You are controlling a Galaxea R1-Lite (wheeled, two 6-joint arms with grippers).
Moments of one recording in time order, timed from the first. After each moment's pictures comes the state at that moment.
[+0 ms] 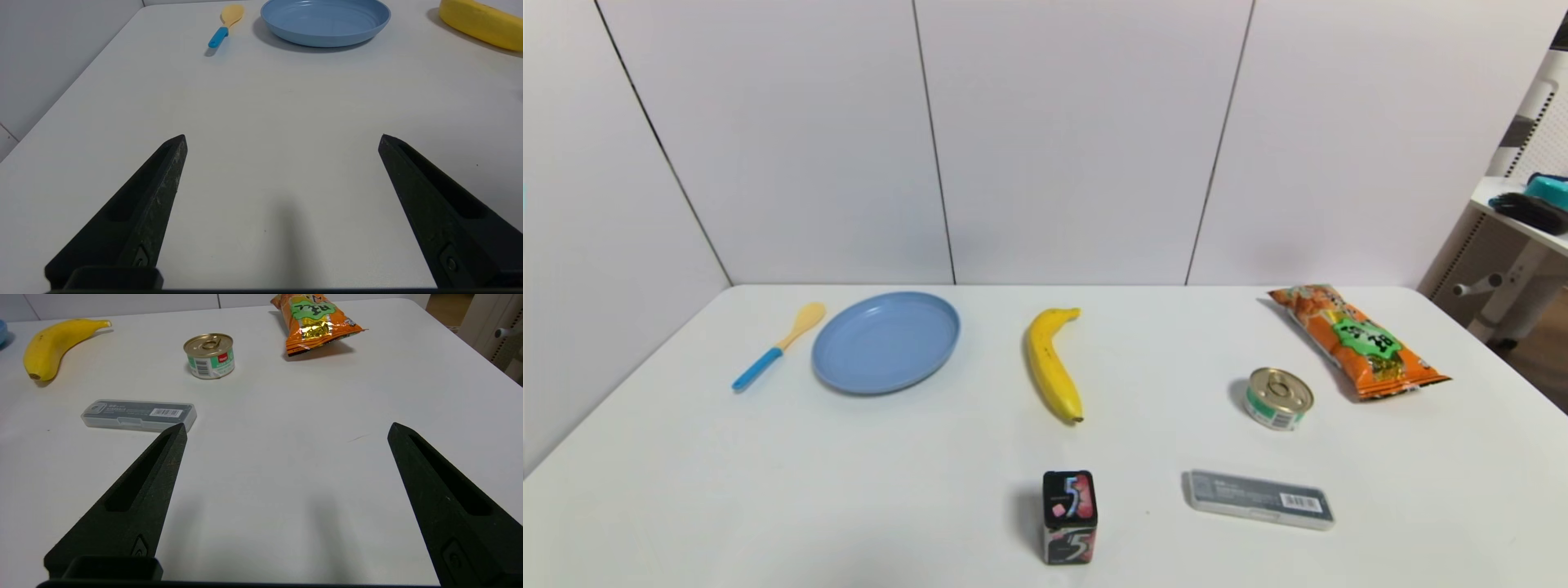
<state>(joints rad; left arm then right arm) -0.01 0.00 0.00 0.00 0.00 0.02 0.01 0.00 0.00 0.00 -0.02 0.05</state>
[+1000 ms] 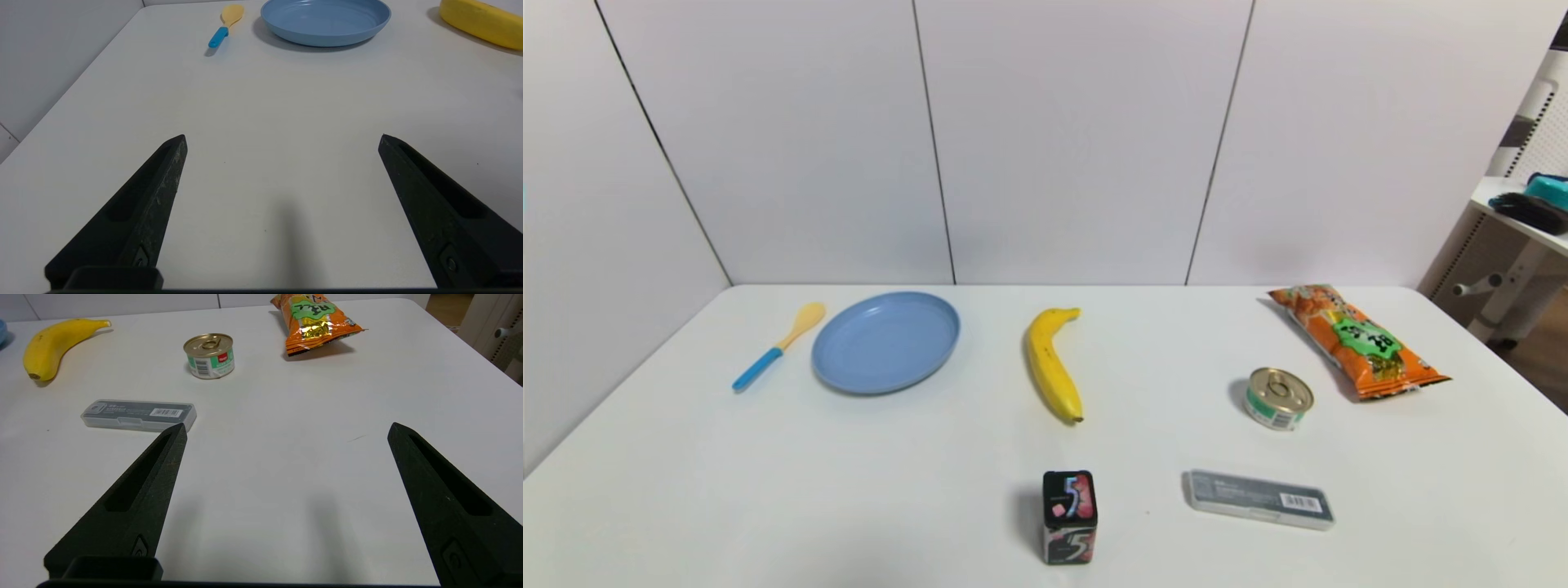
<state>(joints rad) -0.01 0.00 0.00 0.00 0.00 0.02 0.01 0.00 0.00 0.00 -0.02 0.05</state>
